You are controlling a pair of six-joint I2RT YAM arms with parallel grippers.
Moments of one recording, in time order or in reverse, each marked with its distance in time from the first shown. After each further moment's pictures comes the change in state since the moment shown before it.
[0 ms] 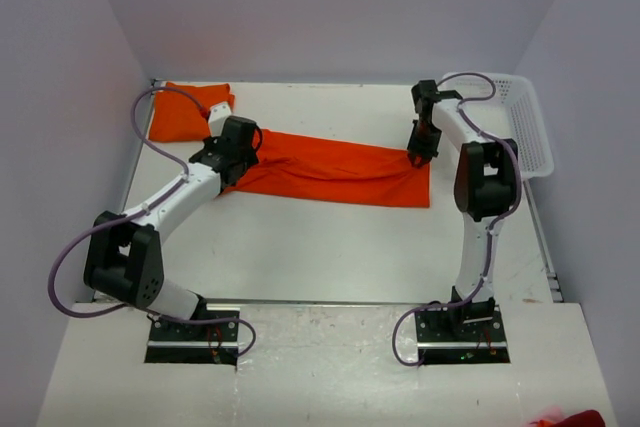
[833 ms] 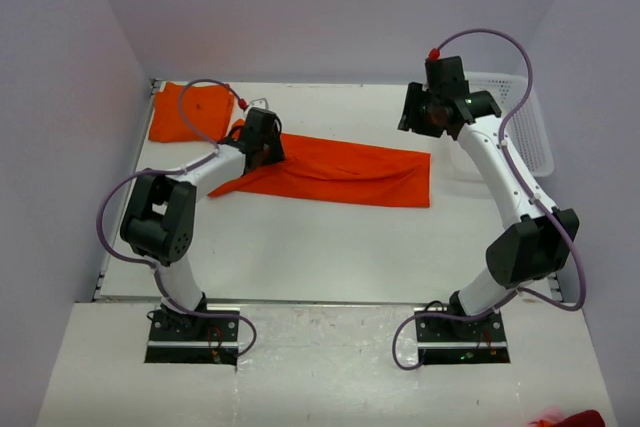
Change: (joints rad) left arm -0.017 0.286 0.135 0.142 0.327 0.089; right arm 0.135 -0.545 -0.122 0.132 -0.071 -0.066
